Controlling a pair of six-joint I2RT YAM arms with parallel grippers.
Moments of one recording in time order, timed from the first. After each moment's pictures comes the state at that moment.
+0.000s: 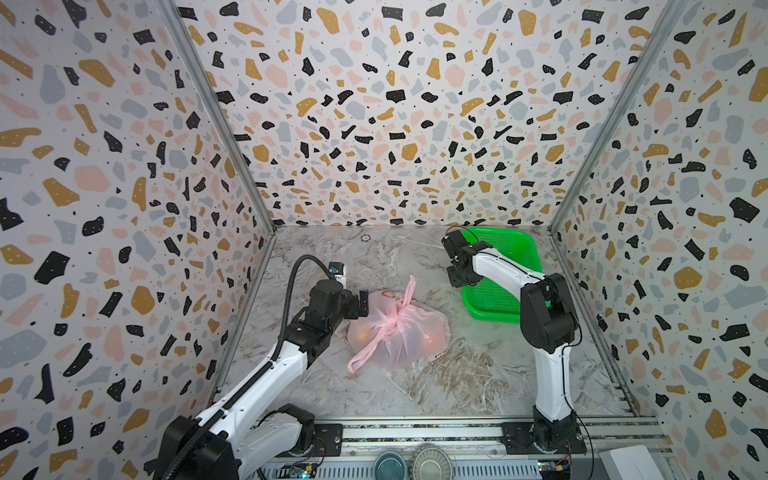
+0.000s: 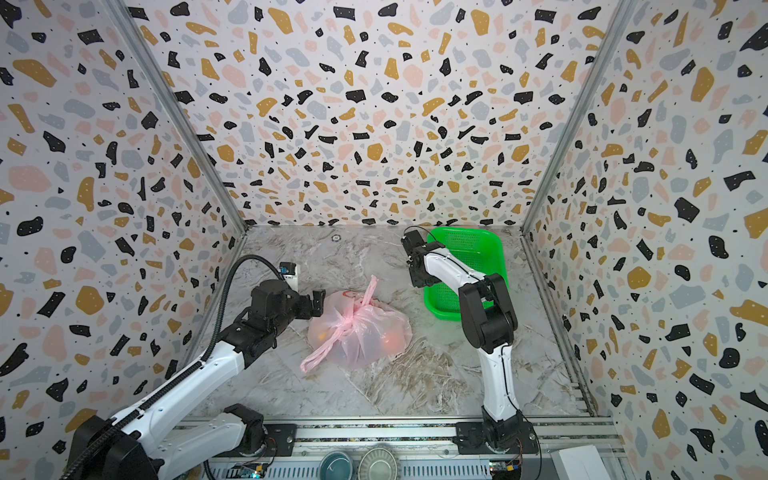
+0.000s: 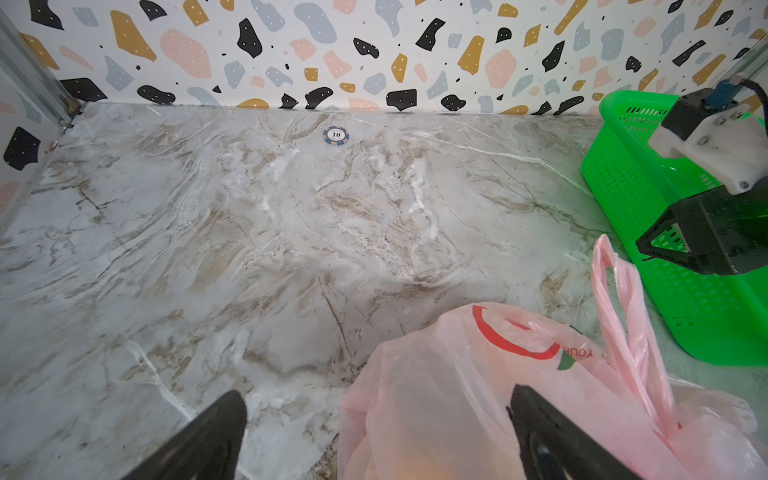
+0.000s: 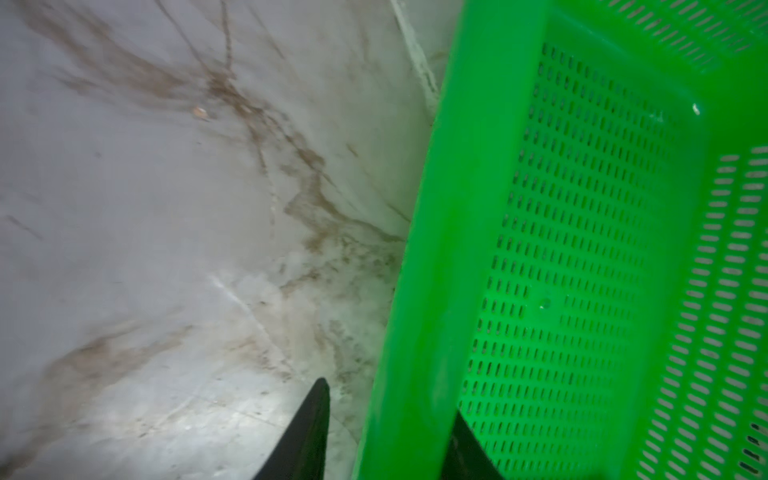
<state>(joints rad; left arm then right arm) -0.40 1.04 0.67 -0.17 -0.14 -0.23 0.44 2.10 1.70 -0.85 0.33 0.18</state>
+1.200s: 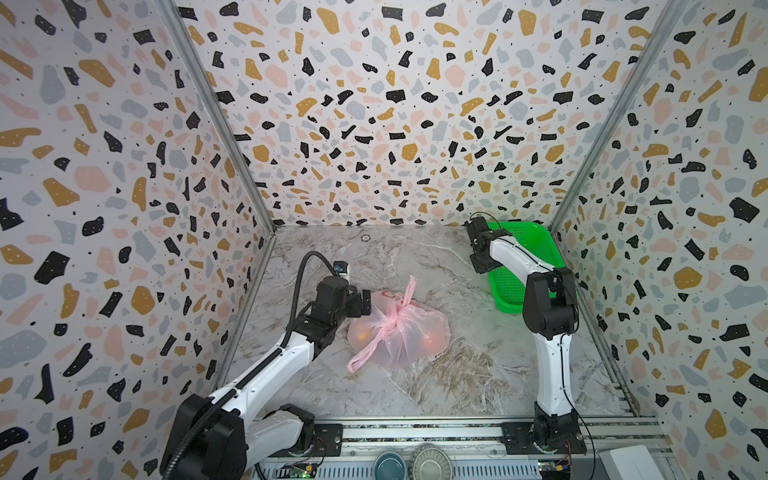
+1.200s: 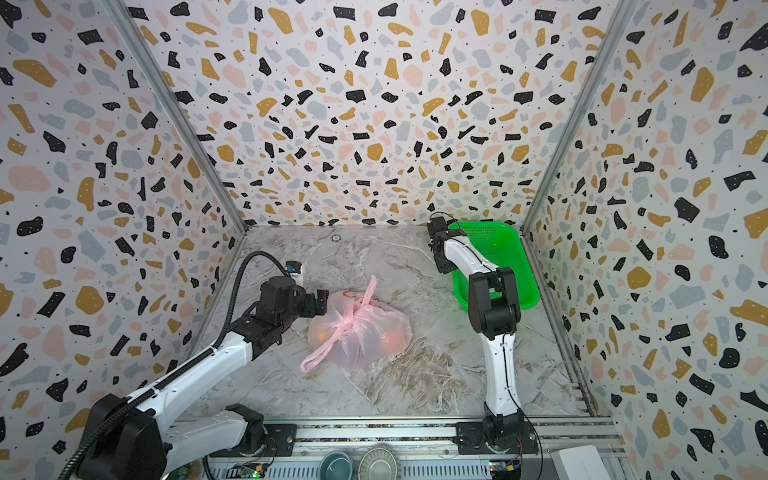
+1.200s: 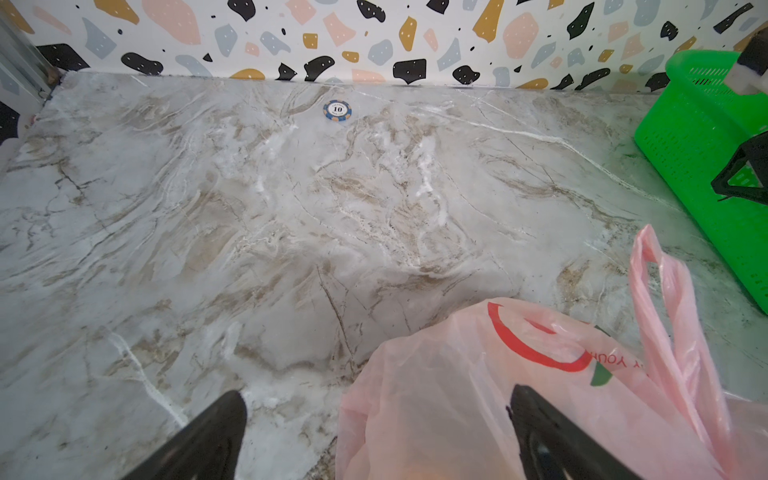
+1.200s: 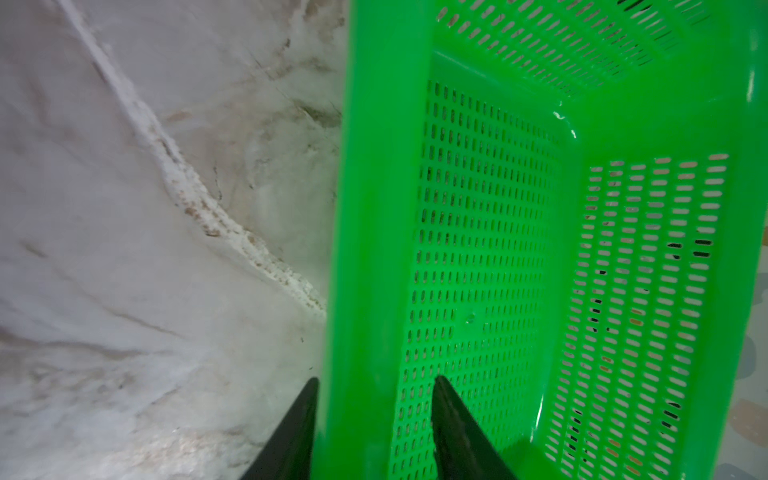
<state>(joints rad) -0.40 1.14 0.70 -0.15 -0.15 -0.24 0.29 2.22 1.90 -0.90 0.46 -0.04</state>
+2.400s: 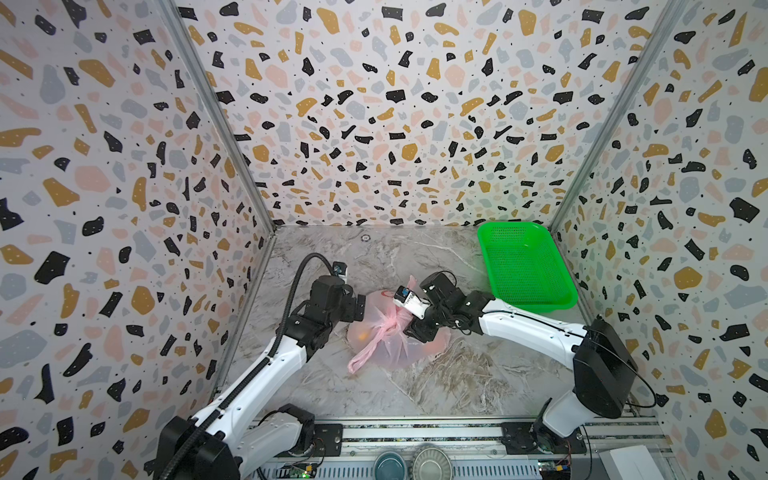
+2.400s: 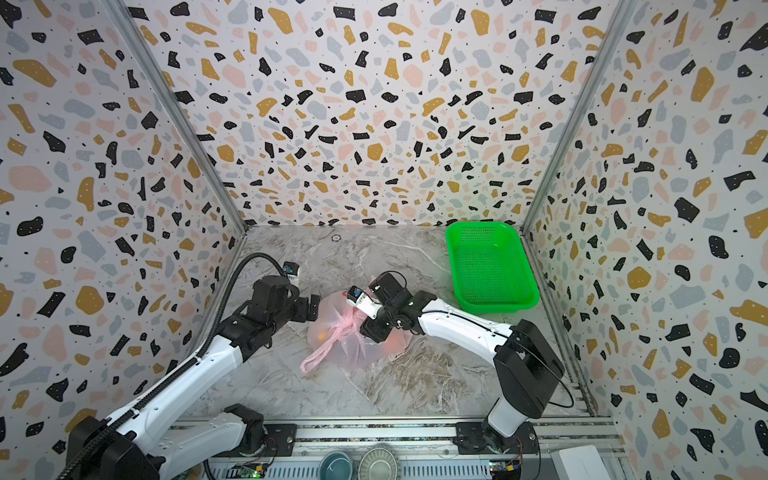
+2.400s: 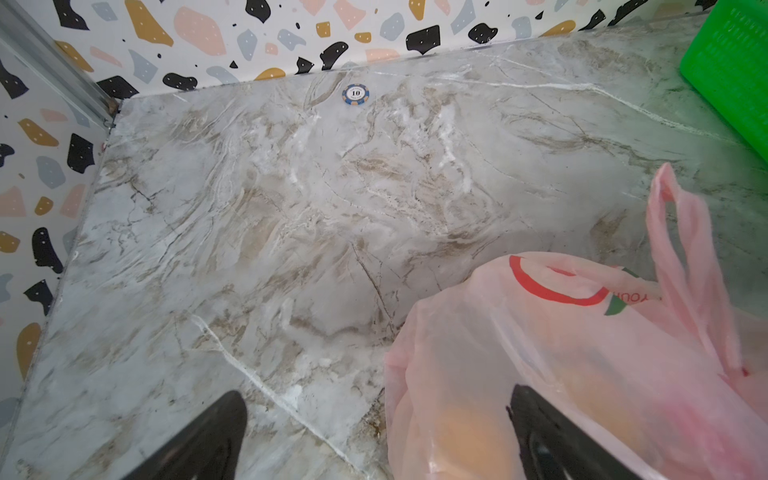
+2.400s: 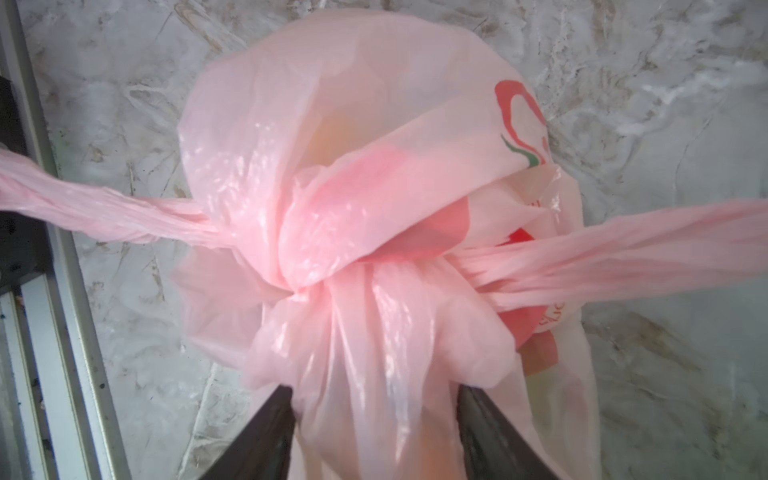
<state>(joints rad) -0.40 1.06 0.77 -0.38 -0.19 -0.11 0.86 1.60 1.15 -0.46 -0.22 -0.20</state>
